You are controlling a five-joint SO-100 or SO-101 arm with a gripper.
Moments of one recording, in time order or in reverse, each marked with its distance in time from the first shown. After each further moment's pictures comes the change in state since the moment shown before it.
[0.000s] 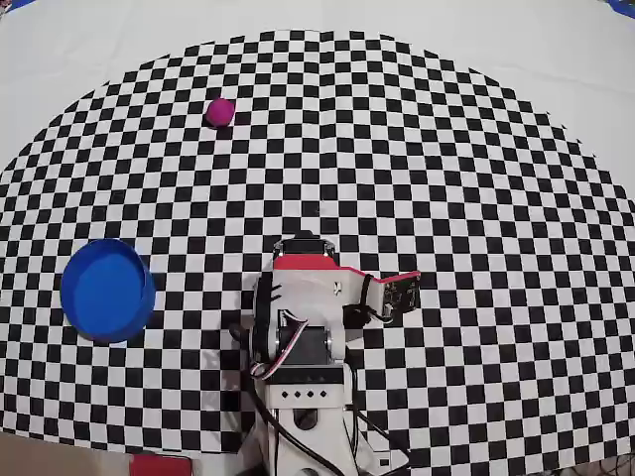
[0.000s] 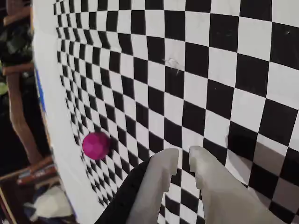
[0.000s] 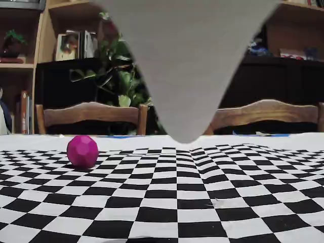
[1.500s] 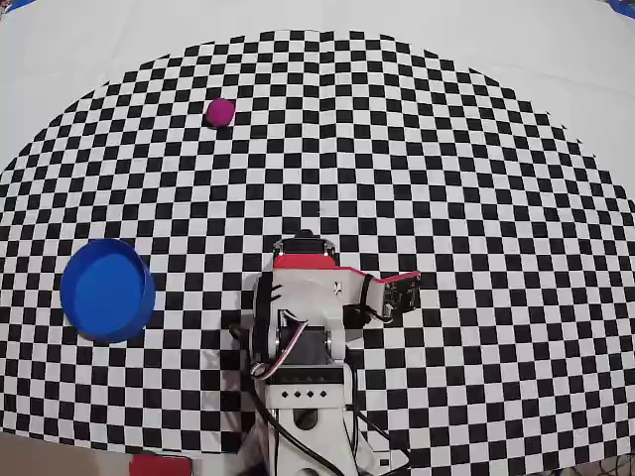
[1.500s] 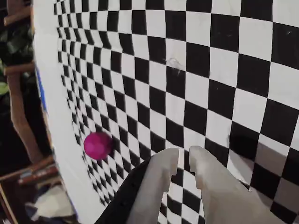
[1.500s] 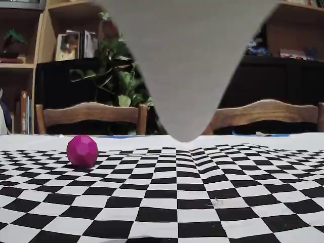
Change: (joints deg) arm 0.0 0.0 0.0 -0.9 0.0
